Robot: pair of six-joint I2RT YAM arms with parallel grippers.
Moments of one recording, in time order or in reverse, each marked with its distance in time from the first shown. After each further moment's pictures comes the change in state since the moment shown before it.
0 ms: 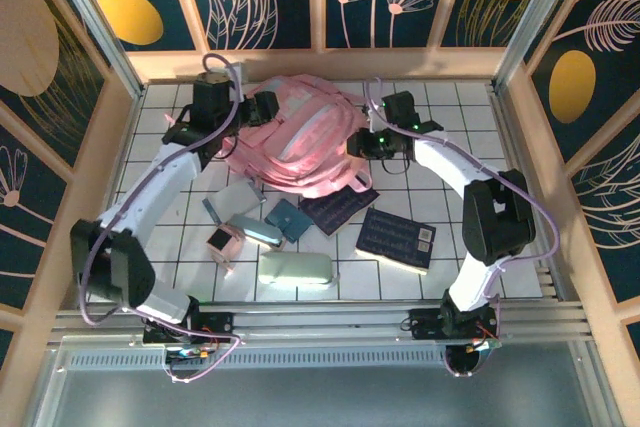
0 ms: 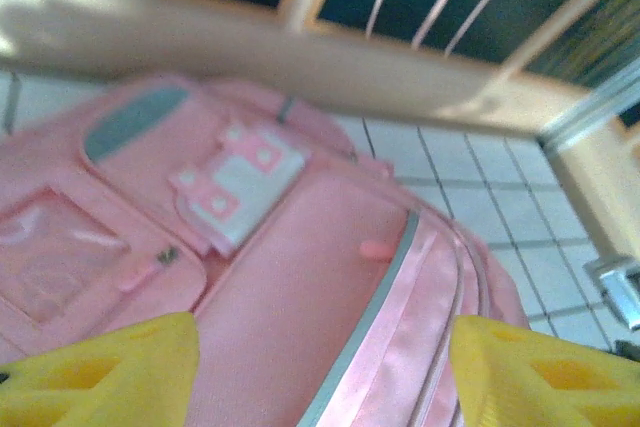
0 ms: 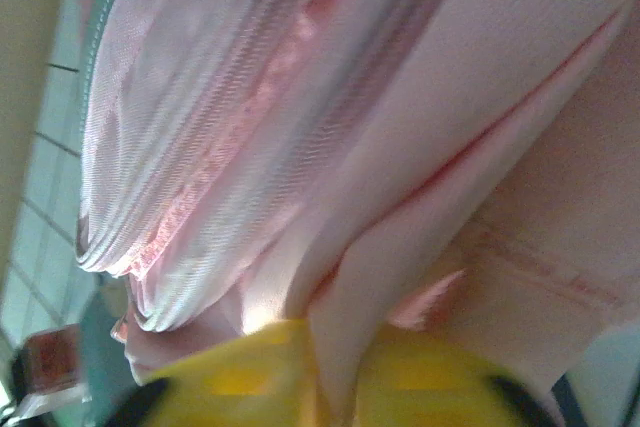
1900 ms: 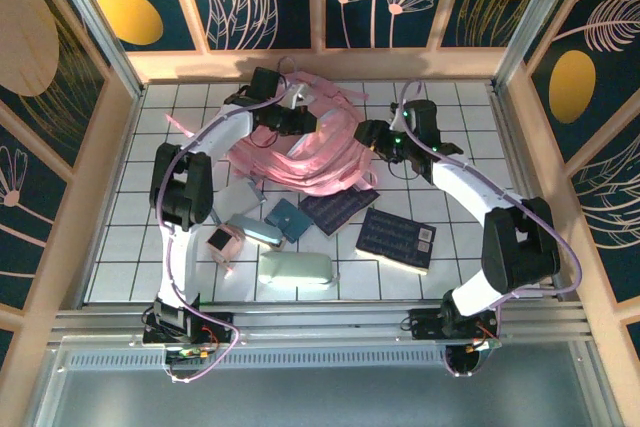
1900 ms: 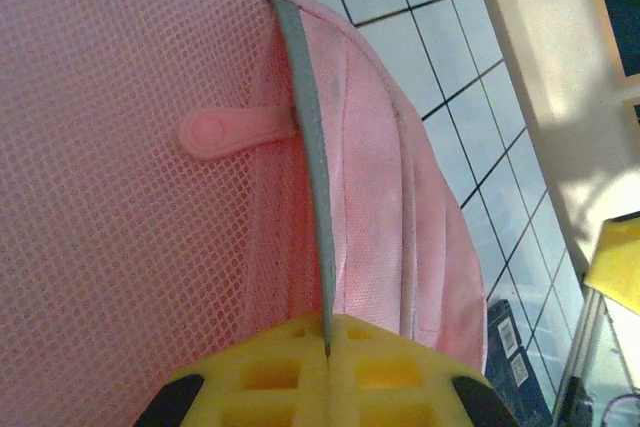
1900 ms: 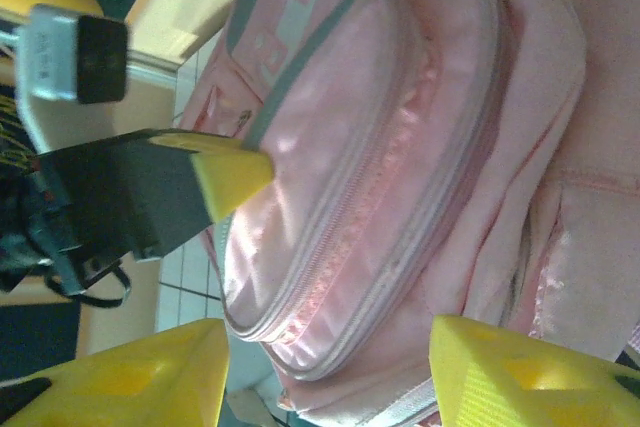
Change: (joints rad) left arm -0.026 0.635 0.510 -0.256 0.555 0.148; right arm -0.042 -0.194 -0.224 0.330 0.026 0.452
